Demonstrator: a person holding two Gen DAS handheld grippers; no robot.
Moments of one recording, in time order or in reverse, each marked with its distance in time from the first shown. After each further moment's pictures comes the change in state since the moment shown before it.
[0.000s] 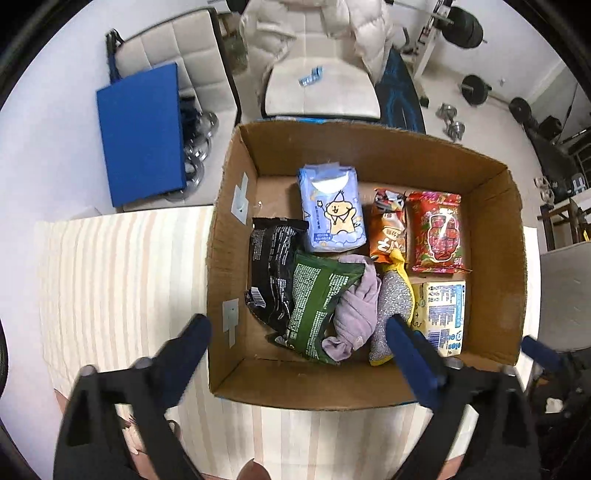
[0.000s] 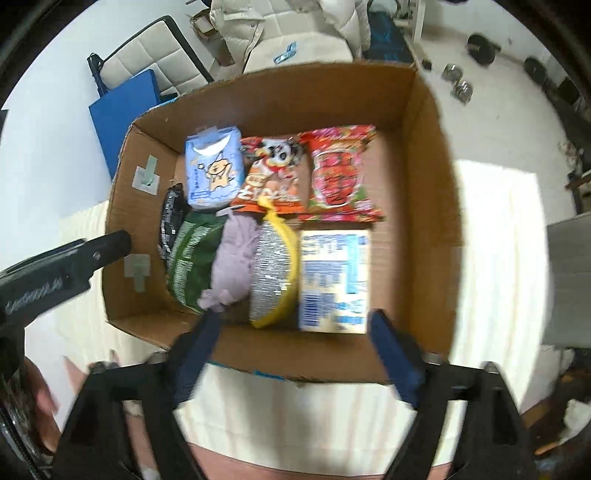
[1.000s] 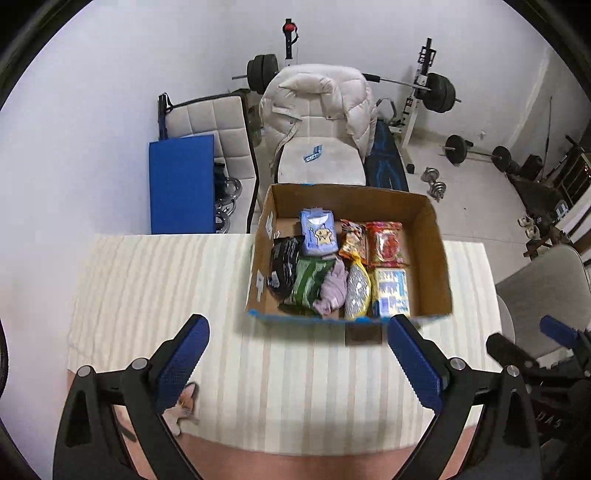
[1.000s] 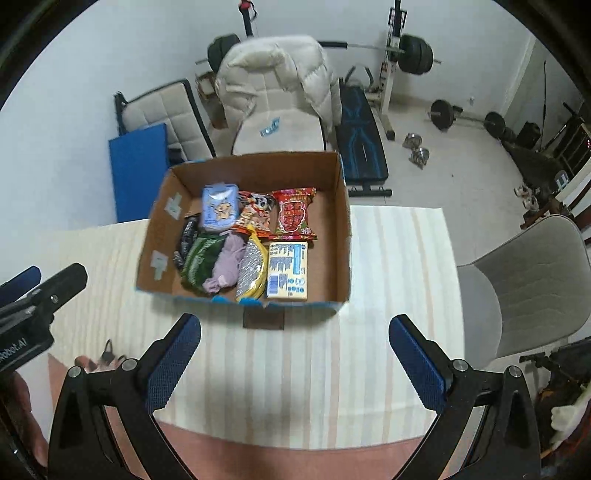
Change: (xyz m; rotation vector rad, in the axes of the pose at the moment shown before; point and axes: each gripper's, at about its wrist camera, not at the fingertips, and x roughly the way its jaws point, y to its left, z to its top) left arm -0.177 -0.008 -0.140 -0.010 -0.319 0.014; right arm -0.173 -0.009 -0.125 -0.013 -0.296 -0.079
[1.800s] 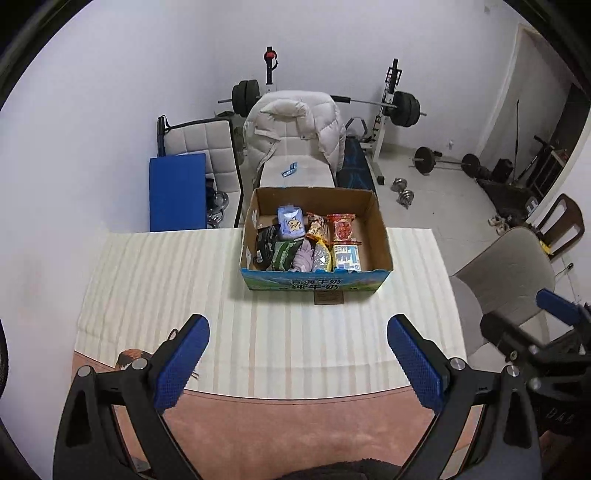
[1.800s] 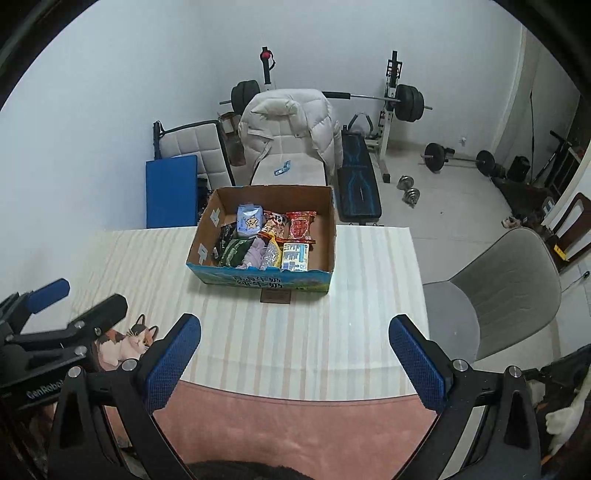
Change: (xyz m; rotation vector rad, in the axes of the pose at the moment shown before) left arm -0.144 -0.013 -0.086 0.020 -0.092 -0.074; right arm -0.173 0.011 -0.099 -0.052 -0.162 0.003
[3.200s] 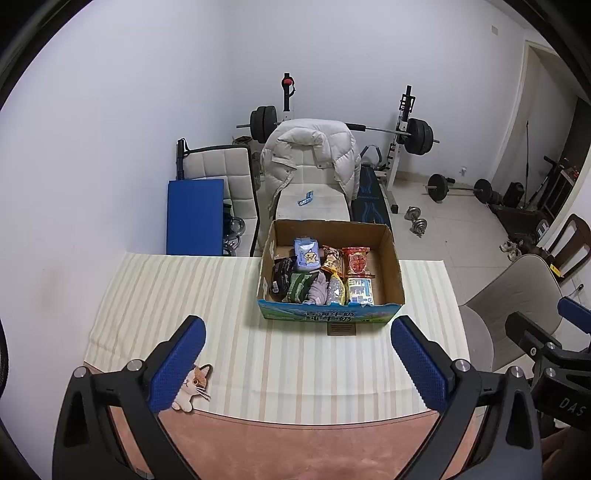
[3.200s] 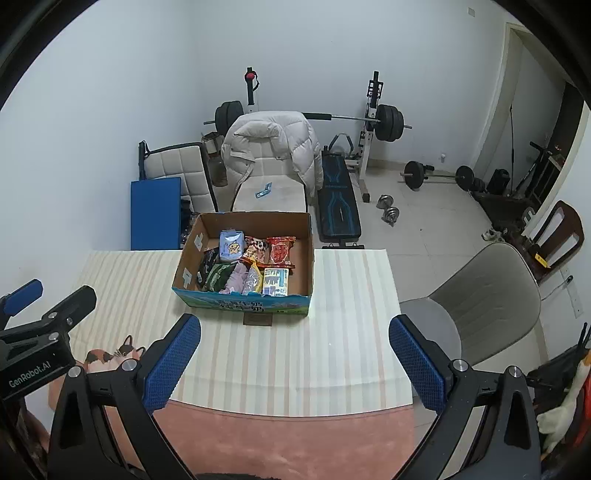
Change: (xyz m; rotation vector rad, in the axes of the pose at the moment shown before) left arm -0.013 0.008 0.015 -0.026 -0.114 0.057; right arm -0.023 -0.004 0.020 0.023 -0.086 -0.088
